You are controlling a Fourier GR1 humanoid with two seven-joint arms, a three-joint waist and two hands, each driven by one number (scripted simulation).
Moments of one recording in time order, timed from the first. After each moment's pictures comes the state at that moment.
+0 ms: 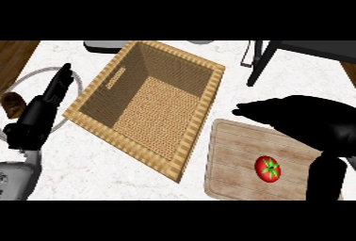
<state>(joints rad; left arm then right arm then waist) -0.21 0.42 -0.05 -1.53 0.00 0.04 -0.01 -0.67 -0.78 0.46 -1.90 -0.24 0.81 0.81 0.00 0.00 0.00</state>
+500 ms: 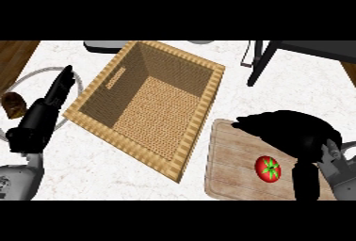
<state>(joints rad) -0.19 0.39 -0.04 -1.56 -0.03 0.03 -0.01 -0.56 -0.71 0.53 -1.85 0.00 0.87 0.74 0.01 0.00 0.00</state>
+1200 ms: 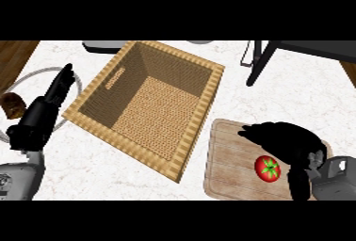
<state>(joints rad) -0.20 0.35 0.01 -1.55 -0.07 -0.01 -0.01 -0.38 -0.65 0.52 -1.76 0.42 0.86 0.46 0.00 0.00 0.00</state>
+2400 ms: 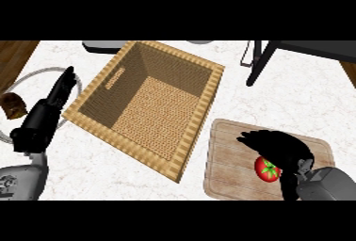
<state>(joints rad) -0.19 0.28 0.07 -1.55 -0.14 -0.07 -0.03 -0.23 -0.51 0.44 -1.62 0.81 0.79 0.17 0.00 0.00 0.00</state>
